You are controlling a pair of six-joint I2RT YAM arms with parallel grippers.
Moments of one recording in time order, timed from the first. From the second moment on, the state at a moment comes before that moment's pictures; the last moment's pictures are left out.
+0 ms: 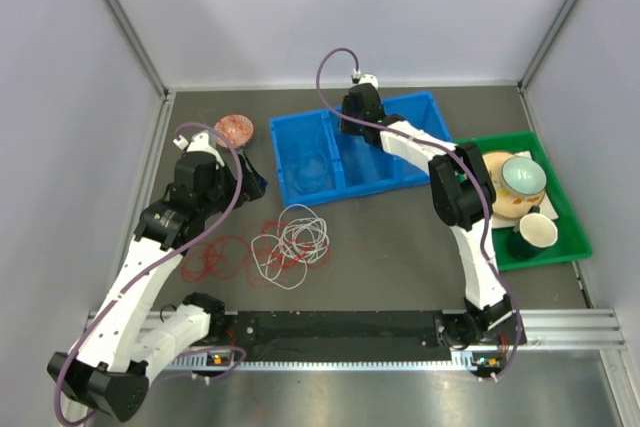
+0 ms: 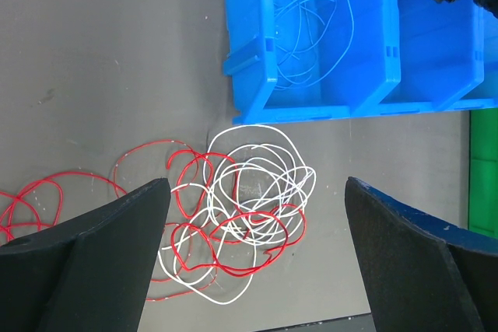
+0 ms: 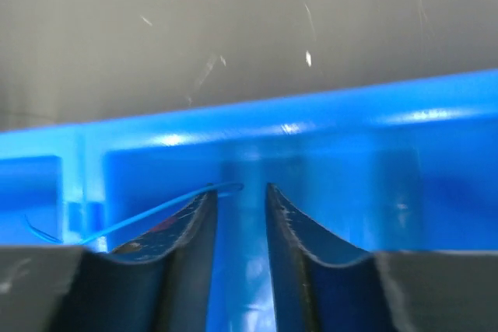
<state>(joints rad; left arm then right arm) -0.33 0.88 0.97 -0.70 -0.07 -0.63 0.52 2.24 1.77 -0.12 0.13 0.44</state>
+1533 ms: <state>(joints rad) -0.33 0.89 0.94 -0.68 -0.03 -0.65 0.53 2.13 1.51 0.18 0.13 0.34</state>
